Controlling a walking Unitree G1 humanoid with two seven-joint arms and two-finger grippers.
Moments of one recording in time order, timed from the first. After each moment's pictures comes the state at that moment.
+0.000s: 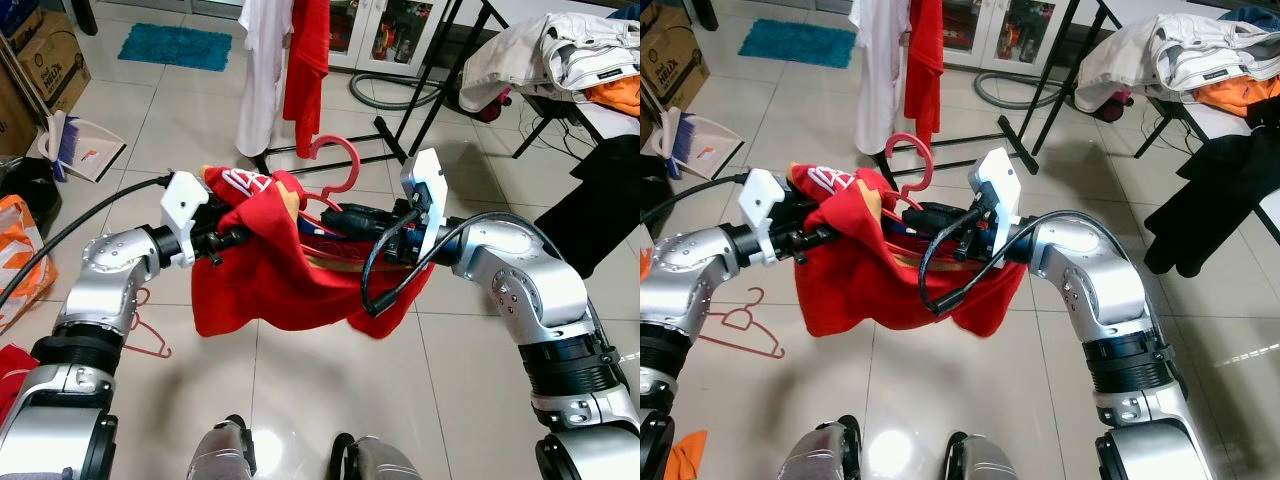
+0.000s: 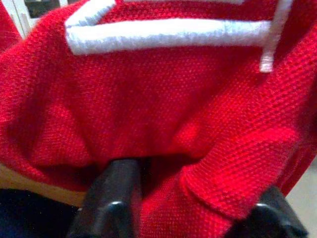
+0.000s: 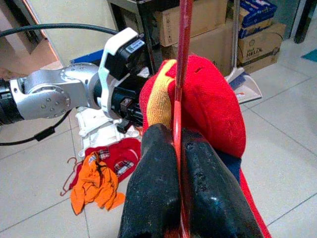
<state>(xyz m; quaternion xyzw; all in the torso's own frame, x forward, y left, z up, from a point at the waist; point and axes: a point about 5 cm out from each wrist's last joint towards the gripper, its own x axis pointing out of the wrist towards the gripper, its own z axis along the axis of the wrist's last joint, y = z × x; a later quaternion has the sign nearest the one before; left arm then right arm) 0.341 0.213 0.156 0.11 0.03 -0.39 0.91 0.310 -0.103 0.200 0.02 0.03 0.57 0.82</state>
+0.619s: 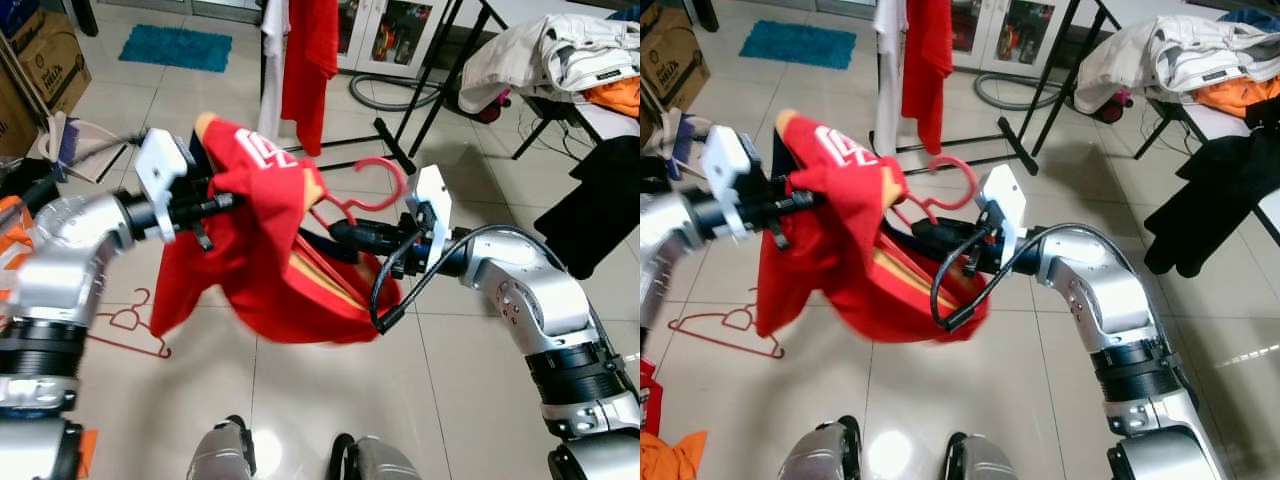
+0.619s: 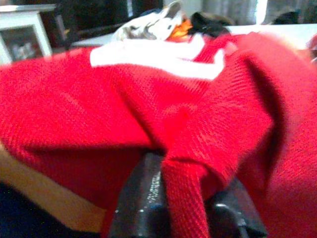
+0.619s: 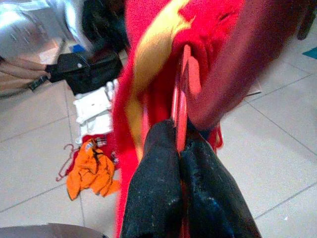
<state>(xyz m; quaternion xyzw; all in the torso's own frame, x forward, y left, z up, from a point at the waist) 0.321 0.208 0.230 0.16 -0.04 -0.46 0.87 0.309 -0.113 0.182 -0.01 0.05 0.57 0.82</state>
